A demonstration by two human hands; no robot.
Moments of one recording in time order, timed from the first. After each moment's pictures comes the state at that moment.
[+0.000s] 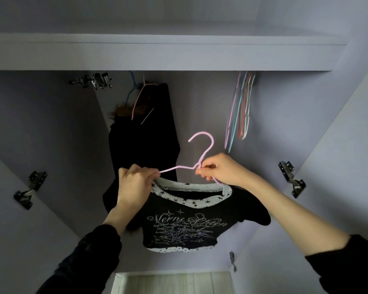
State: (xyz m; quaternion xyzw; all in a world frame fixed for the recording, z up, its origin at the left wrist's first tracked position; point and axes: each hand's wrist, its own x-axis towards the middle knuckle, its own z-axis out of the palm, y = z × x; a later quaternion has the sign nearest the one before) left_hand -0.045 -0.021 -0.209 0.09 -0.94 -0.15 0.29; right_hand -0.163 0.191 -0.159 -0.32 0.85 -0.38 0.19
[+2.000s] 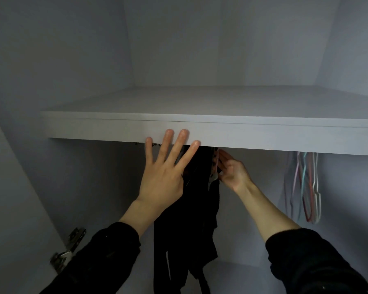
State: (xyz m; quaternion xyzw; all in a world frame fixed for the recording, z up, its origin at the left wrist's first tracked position) left_hand -0.128 -0.109 -0.076 0.01 -0.88 0.17 0.44; right_hand -0.316 0.008 -0.116 -0.08 0.39 -0.87 0.29
